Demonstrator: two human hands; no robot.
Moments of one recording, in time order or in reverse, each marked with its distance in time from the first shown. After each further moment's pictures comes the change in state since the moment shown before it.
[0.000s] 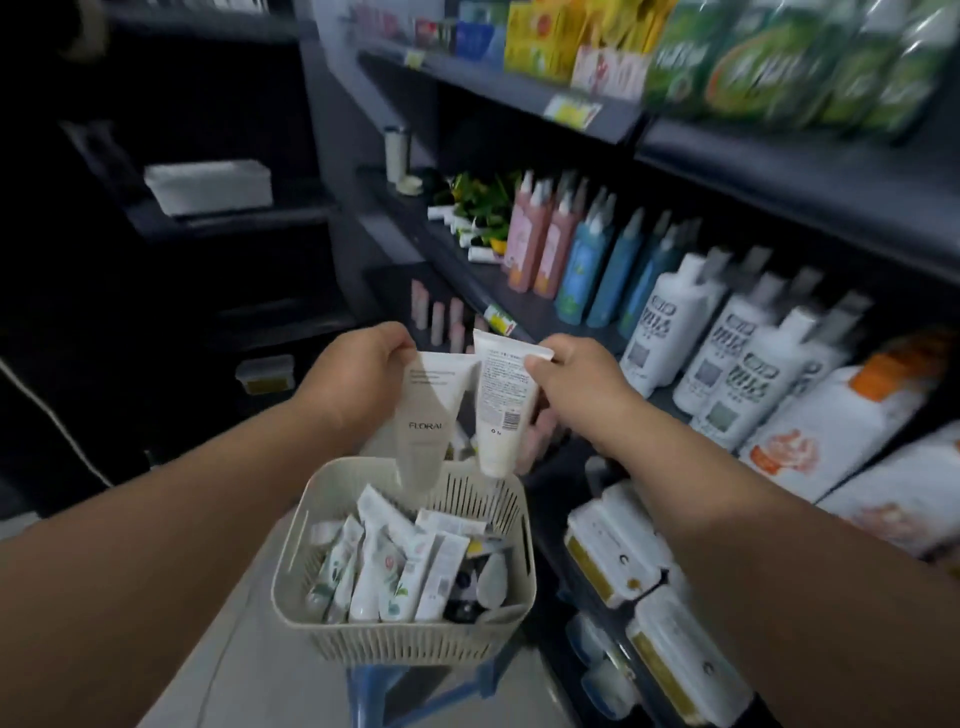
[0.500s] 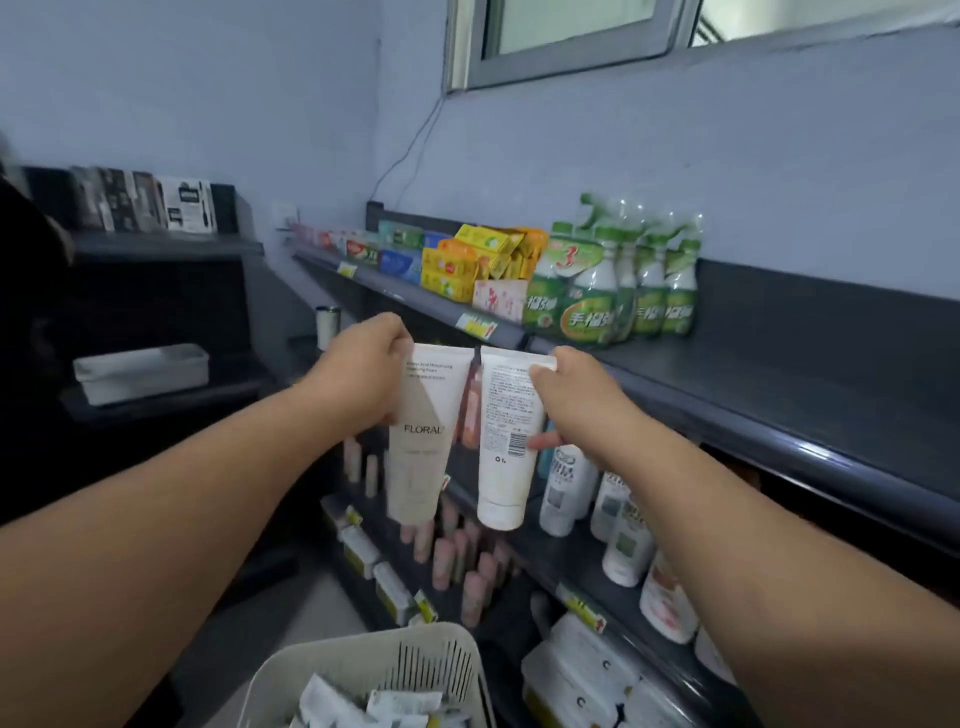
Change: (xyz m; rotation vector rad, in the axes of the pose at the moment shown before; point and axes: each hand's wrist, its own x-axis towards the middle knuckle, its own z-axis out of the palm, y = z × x) left_hand 0.040 0.157 -0.128 -0.144 0.037 0.203; right_hand -0.049 -0.151 -0.123 0.203 0.231 0.024
